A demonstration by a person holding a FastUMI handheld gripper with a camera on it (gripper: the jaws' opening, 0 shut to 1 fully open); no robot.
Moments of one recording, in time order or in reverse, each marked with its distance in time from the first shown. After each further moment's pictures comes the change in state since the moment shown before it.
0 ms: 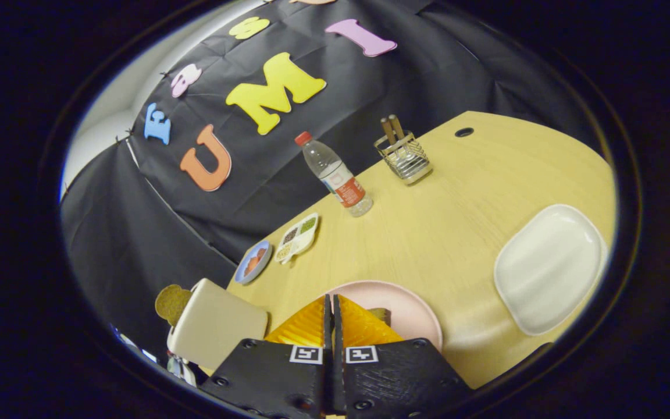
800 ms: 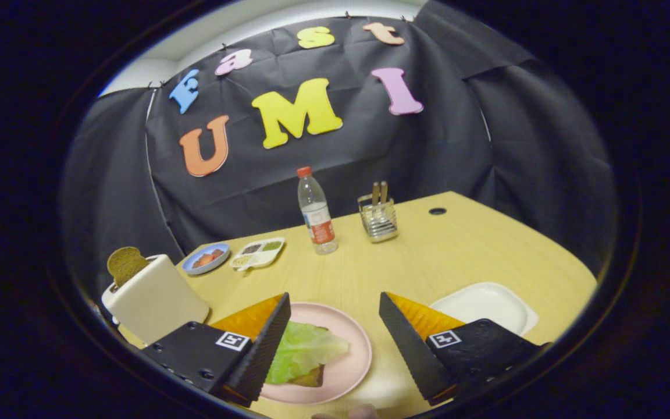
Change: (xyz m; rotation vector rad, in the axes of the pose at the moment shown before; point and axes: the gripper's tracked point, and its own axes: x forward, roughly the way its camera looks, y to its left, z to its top) arm -0.047 -0.012 0.042 -0.354 -0.294 -0.238
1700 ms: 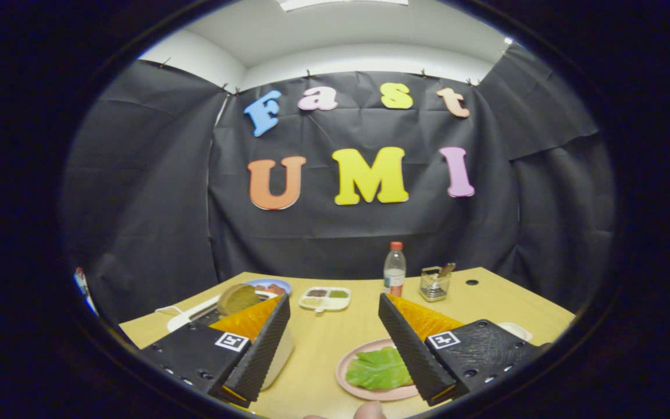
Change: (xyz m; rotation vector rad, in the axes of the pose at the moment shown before) arm -0.099 0.238 0.032 -0.207 -0.240 0.164
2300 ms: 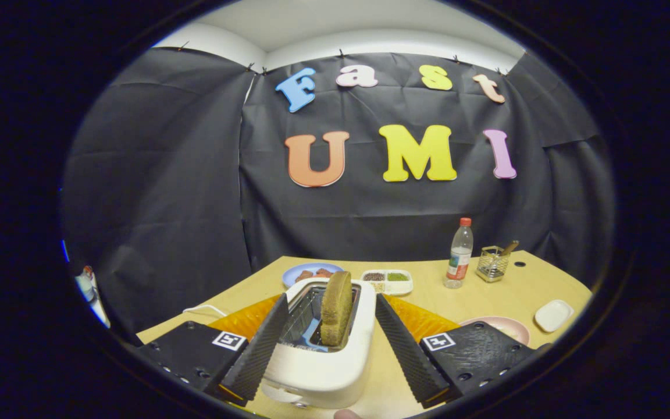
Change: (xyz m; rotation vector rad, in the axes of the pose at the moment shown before) arm 0.054 0.110 -0.047 0.010 0.118 0.047
